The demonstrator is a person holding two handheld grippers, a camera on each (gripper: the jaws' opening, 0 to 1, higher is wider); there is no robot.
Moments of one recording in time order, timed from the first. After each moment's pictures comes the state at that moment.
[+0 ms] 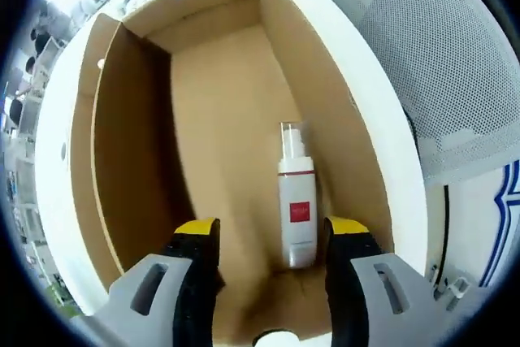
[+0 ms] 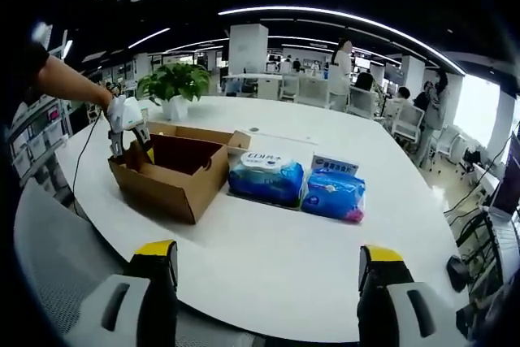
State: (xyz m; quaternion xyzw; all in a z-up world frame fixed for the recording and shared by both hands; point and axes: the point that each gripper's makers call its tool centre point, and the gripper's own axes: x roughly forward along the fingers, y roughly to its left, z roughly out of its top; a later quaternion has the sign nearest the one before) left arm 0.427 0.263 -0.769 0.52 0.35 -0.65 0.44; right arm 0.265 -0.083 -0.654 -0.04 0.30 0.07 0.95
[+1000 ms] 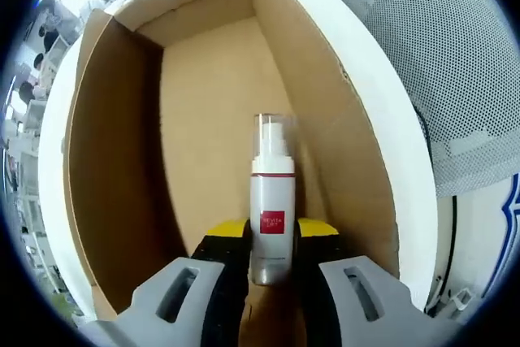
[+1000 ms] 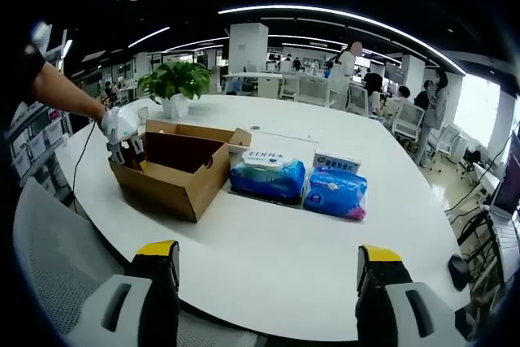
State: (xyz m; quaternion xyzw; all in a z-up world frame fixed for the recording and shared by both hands) left arm 0.424 0.269 -0.792 0.52 0.34 -0.63 0.47; right arm 0.265 -0.077 -0.659 -0.04 0.30 0.07 0.95
